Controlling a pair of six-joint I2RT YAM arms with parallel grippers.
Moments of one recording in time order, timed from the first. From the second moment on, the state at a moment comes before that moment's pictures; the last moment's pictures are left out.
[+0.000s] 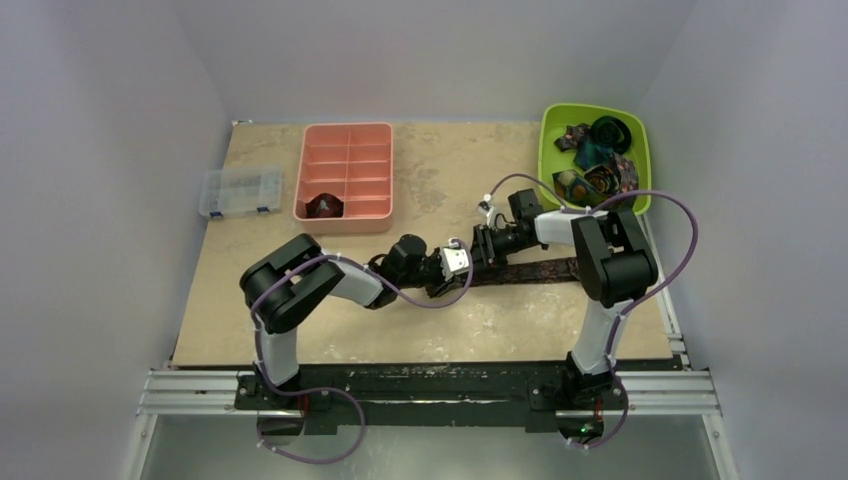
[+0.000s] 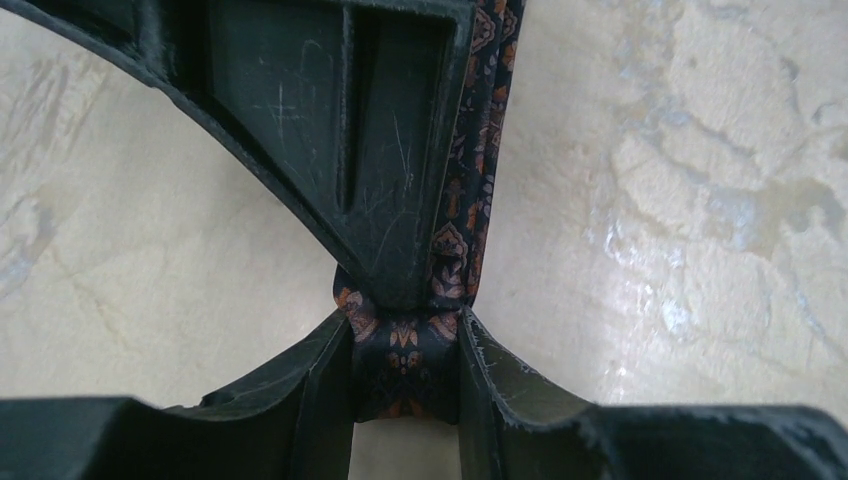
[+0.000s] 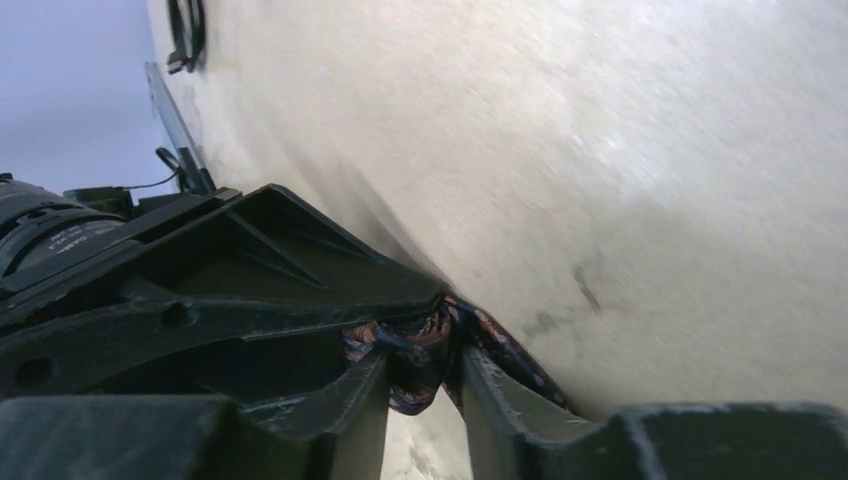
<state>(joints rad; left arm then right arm) -0.84 1.91 0.74 0.71 0.38 0.28 0.24 1.91 0.99 -0.34 -0.91 0.13</state>
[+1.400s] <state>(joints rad) -0.73 1.79 0.67 0.54 0.50 0.30 0.26 1.91 0.87 -0.07 -0.96 0.29</state>
